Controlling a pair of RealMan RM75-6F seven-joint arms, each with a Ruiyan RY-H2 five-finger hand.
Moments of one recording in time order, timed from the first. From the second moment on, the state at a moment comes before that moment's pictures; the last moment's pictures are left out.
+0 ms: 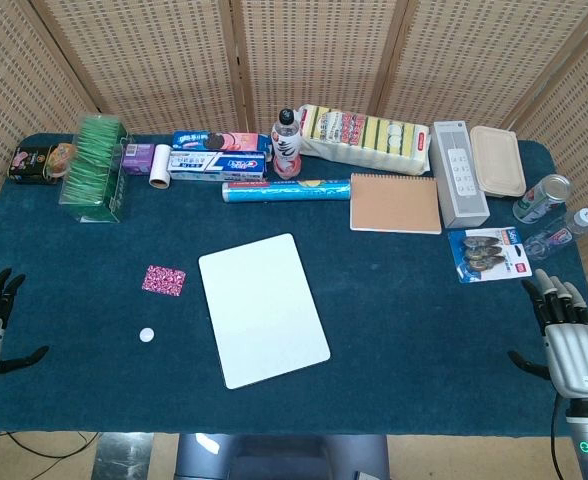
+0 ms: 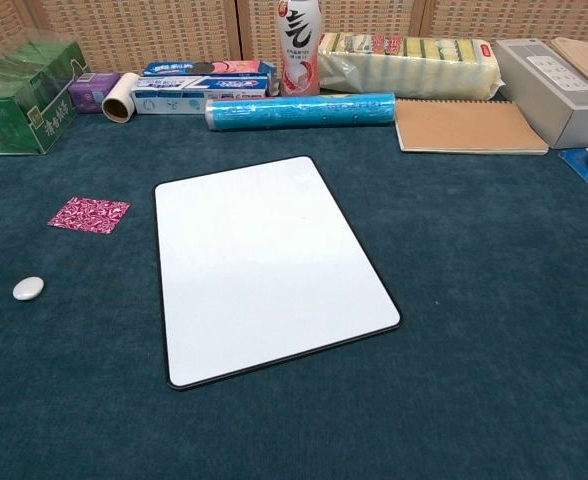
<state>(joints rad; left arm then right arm) -0.09 -1.09 -0.05 -1.71 1.40 1.46 0.20 0.10 -1.12 0.08 -1.61 -1.51 1.50 -0.08</state>
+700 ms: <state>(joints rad) -0.25 -1.04 -0.07 -1.77 1.40 1.19 0.18 0.09 -1.08 0.08 -1.65 -1.48 1.47 -0.01</state>
